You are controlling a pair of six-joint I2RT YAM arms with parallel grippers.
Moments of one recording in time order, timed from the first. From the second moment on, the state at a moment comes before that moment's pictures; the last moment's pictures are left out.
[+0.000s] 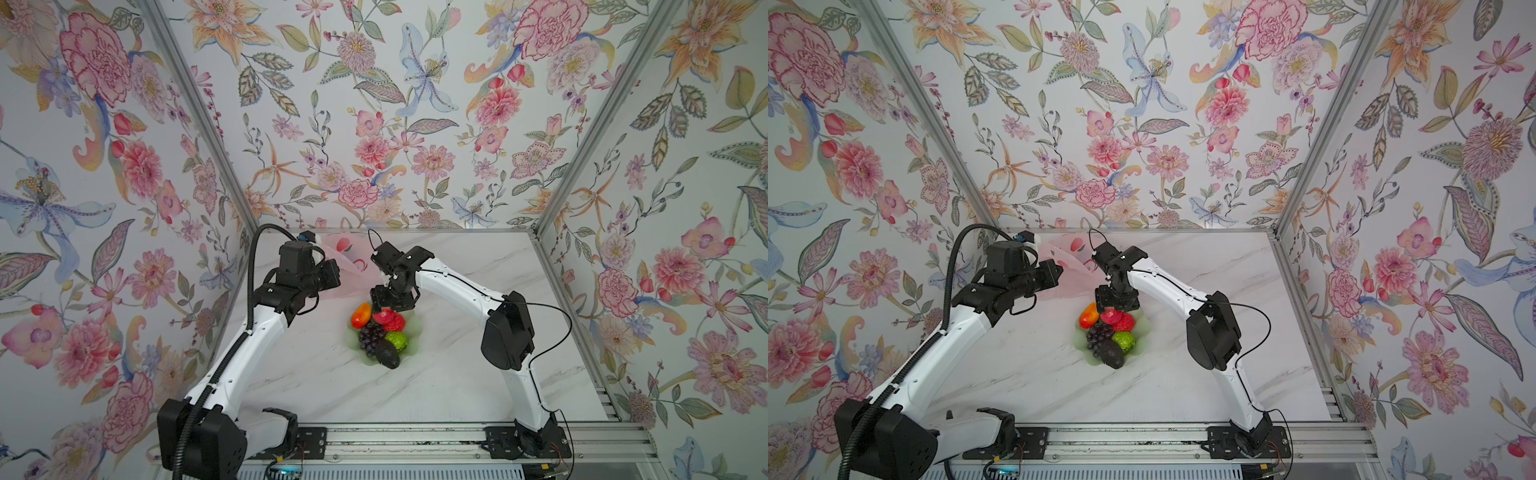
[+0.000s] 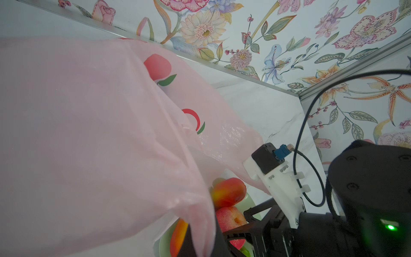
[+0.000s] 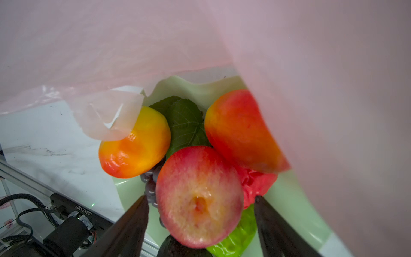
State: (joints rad) left arm -0.25 1.24 1.11 -0.47 0.18 -0.47; right arm 0.82 2.18 2.04 -1.17 -0.17 0.56
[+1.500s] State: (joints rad) left arm -0.26 1.22 1.11 -0.45 0.21 -0.48; right arm 0.76 1.86 1.76 -0.79 -0.47 0.84
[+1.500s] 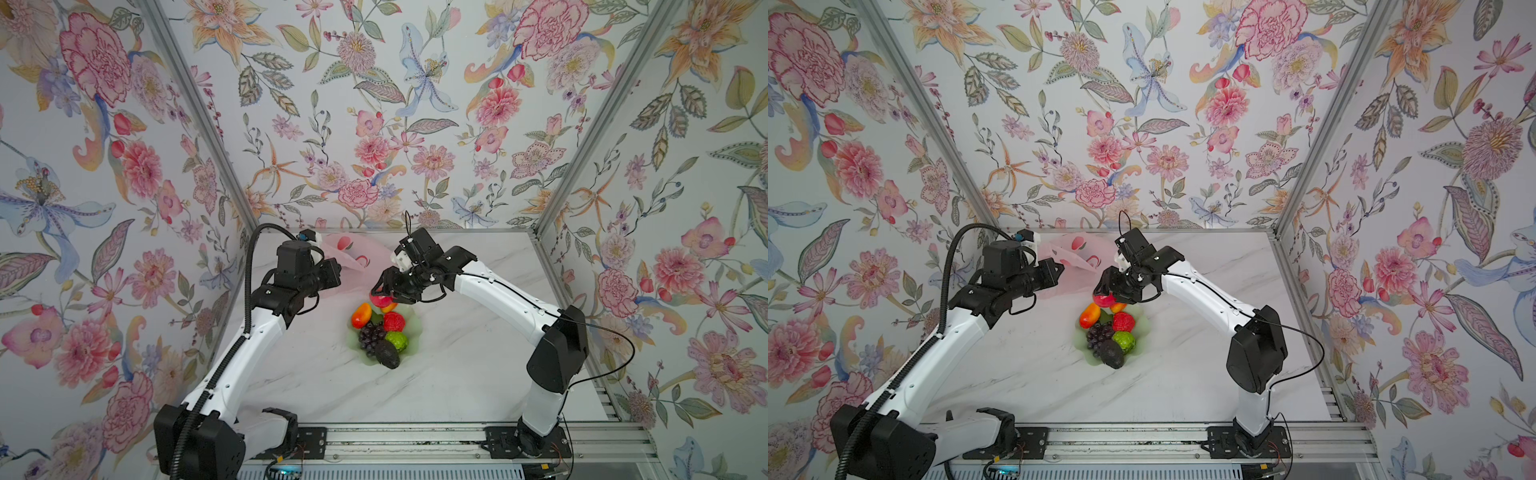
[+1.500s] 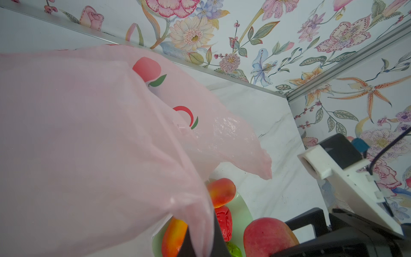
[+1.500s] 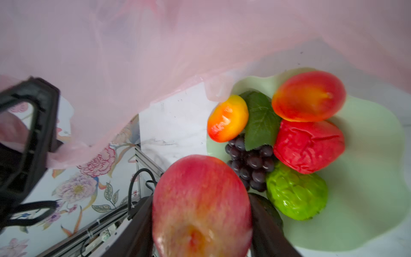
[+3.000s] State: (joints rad) left arm -0.28 1.22 1.12 -0.44 0.23 -0.47; right arm 0.62 2.39 2.14 -0.59 -0.58 1.04
